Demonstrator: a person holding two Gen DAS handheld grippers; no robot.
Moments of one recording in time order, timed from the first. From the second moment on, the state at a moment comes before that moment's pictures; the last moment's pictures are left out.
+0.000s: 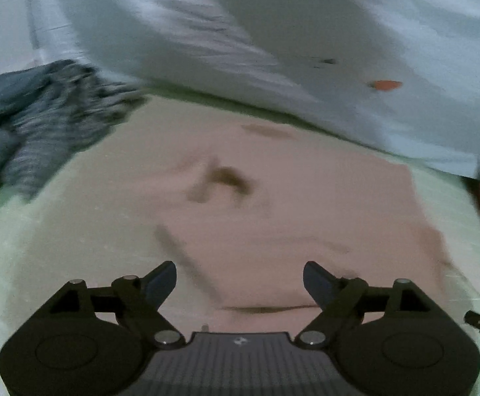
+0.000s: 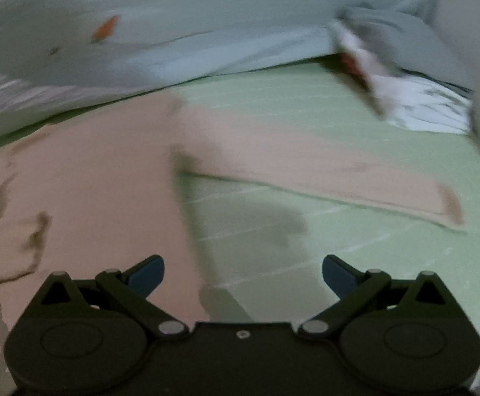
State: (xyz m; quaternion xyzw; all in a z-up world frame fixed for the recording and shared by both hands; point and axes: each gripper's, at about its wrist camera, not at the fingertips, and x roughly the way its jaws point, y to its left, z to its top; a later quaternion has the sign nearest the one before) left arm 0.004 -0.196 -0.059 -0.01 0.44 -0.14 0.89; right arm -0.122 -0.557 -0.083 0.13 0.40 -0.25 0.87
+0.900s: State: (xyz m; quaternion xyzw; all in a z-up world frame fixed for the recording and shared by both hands) left arm 0.122 -0.135 -0.088 0.07 0.47 -0.17 0.87; right arm 0.028 -0.437 -0.107 0.14 0.44 -0.10 0.88
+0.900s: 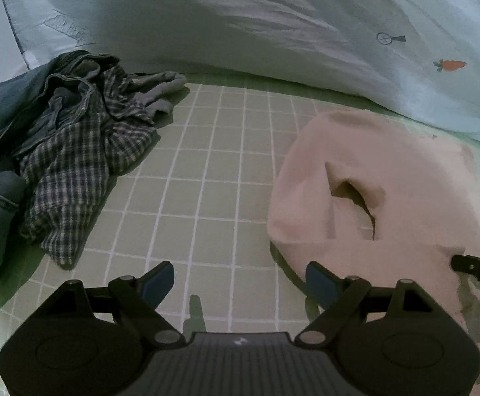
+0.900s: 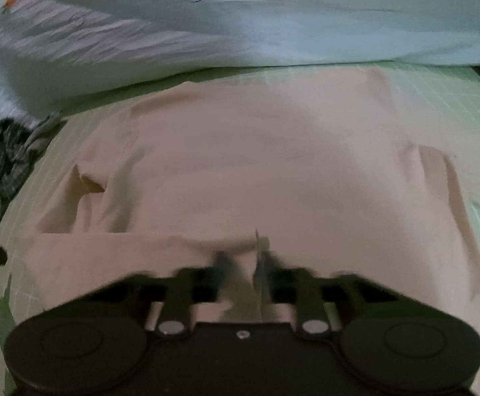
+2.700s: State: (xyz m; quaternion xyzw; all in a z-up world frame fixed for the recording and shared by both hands) left arm 0.037 -0.077 -0.078 0.09 0.44 -0.25 0.86; right arm -0.088 -0.301 -0.095 0.10 0.37 -0.23 0.90
